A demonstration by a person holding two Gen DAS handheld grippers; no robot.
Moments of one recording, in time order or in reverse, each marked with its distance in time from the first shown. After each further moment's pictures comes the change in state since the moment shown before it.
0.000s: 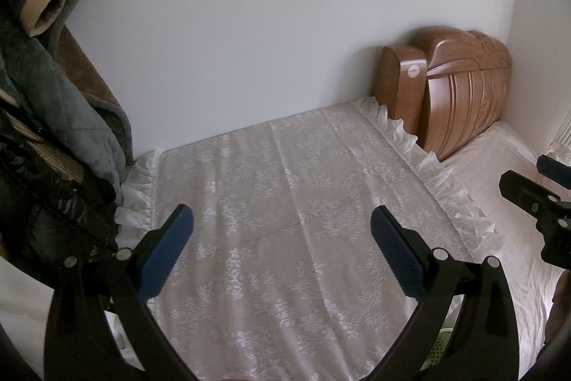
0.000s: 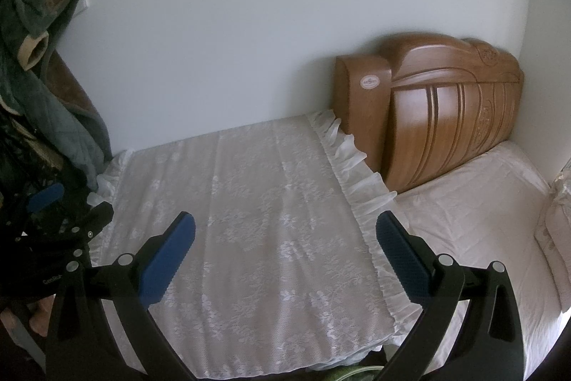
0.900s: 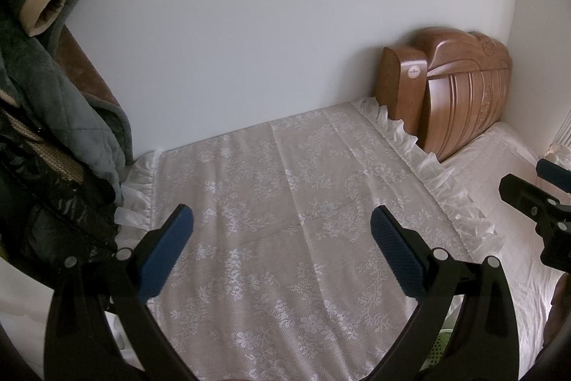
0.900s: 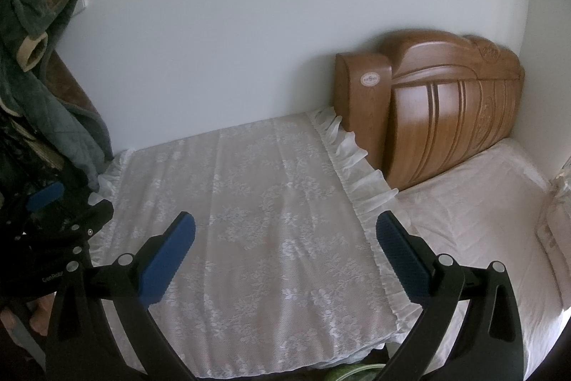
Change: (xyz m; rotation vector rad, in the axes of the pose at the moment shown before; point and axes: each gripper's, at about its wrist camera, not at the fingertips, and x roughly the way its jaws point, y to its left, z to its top) left arm 0.000 0.000 0.000 -0.002 -0.001 0.001; right arm -0.001 -0.001 -0.002 -0.003 0.009 0.011
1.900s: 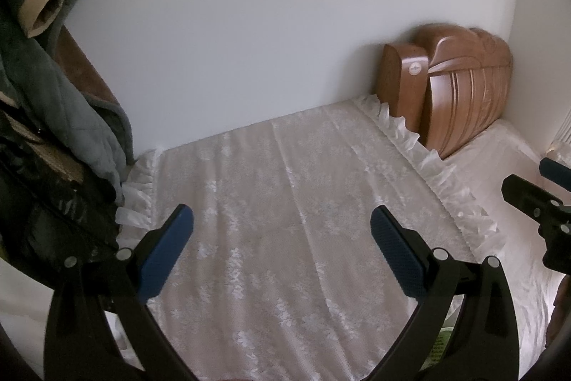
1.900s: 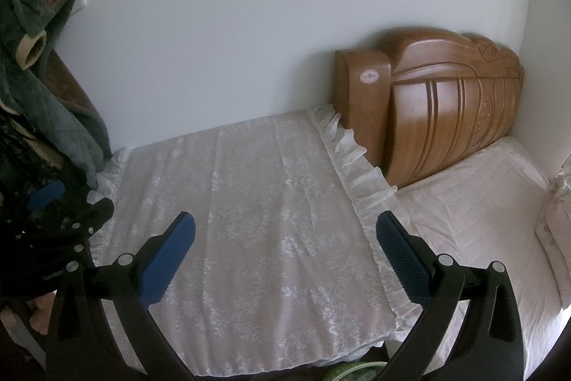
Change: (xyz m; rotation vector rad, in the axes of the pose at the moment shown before) left arm -0.001 -0.007 -0.003 0.000 0.011 0.019; right arm -0.001 0.001 -0.003 0.002 0.005 -0.007
